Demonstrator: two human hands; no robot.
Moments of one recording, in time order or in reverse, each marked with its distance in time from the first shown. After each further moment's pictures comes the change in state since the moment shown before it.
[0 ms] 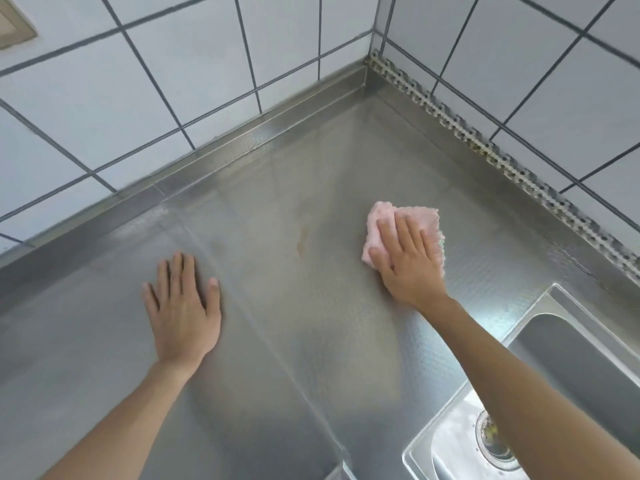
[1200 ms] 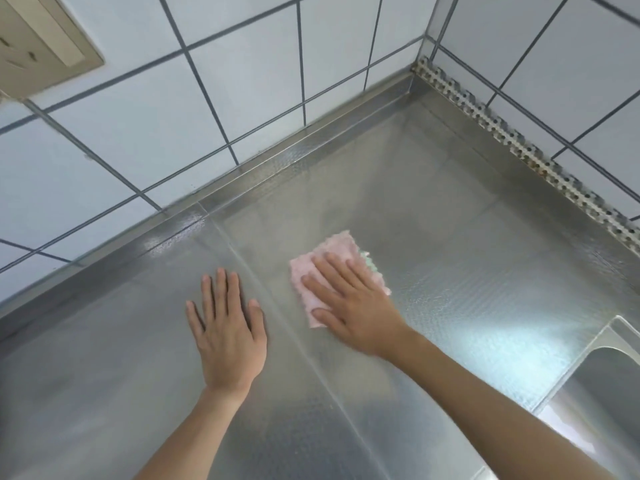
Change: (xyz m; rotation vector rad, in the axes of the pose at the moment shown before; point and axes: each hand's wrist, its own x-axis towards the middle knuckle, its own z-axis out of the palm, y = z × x) left_hand 0.001 0.009 0.007 0.007 0.011 0.019; right_hand 0.006 -0.121 0.025 -0.053 -0.060 -0.538
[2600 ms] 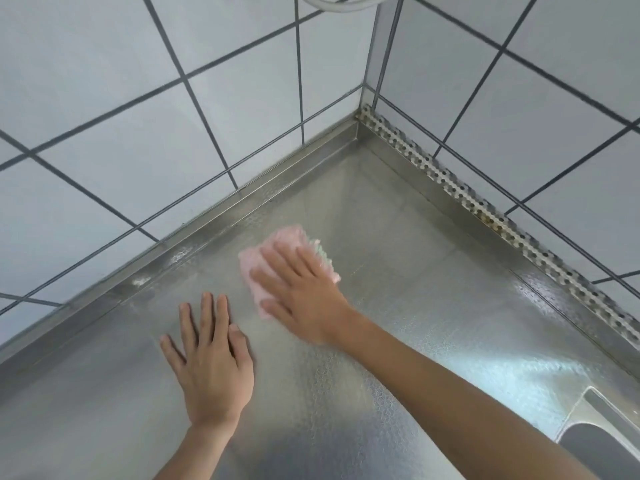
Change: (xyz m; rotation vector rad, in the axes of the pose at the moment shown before) left_hand 0.071 0.111 0.023 -0.025 -0.004 -0.016; right_hand 0.105 0.102 -0.043 -0.015 0.013 -0.034
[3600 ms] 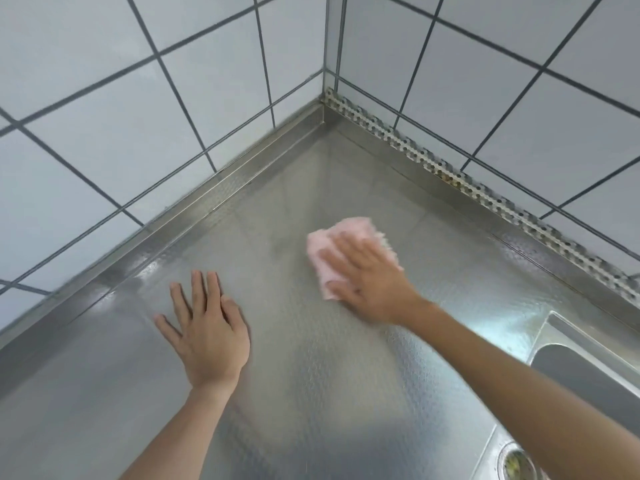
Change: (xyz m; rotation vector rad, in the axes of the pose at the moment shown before) left_hand 0.000 -0.004 0.000 -0.063 -0.030 0.035; right_hand -0.122 0.038 -0.006 0.010 0.047 0.293
